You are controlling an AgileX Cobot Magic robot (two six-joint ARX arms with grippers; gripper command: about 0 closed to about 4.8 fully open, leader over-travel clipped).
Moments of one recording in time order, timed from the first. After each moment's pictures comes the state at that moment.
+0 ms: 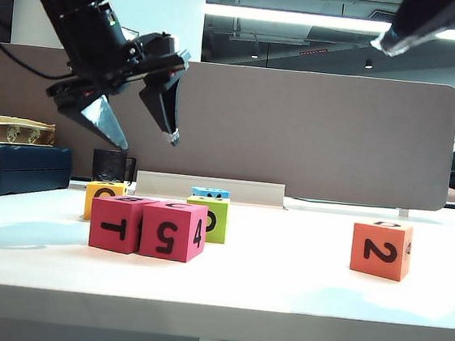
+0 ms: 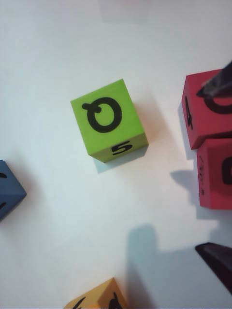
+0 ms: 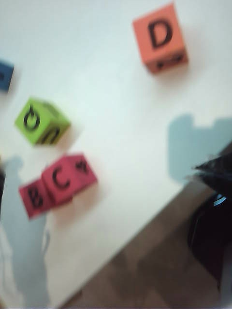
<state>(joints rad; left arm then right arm) -0.44 1.58 1.19 -0.45 0.13 -0.11 0.65 0.92 0.88 -0.66 -0.10 -0.03</state>
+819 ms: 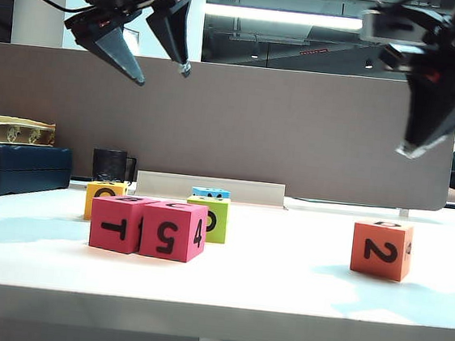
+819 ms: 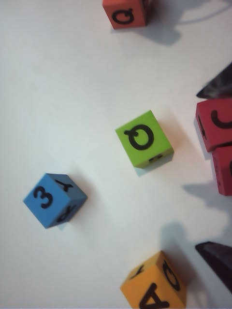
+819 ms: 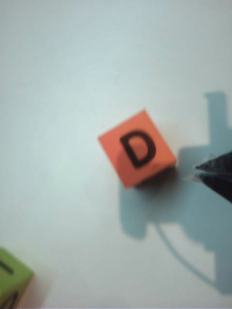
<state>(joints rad) -0.44 1.55 1.42 -0.63 0.15 0.01 0.50 1.19 0.88 -0.56 0.16 -0.03</state>
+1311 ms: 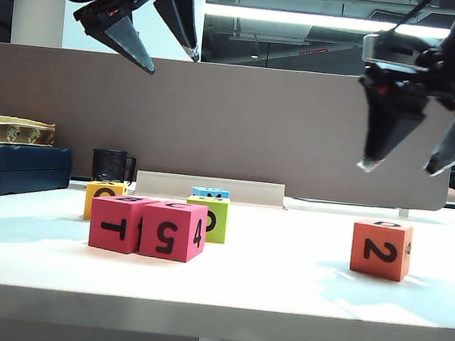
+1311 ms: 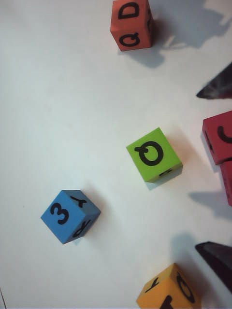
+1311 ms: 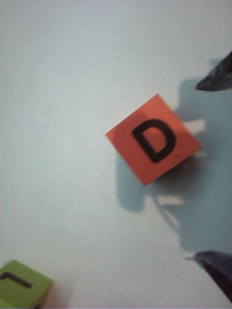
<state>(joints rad) -0.44 1.55 1.46 -0.64 0.20 0.01 0.45 1.27 0.88 -0.49 0.08 0.07</state>
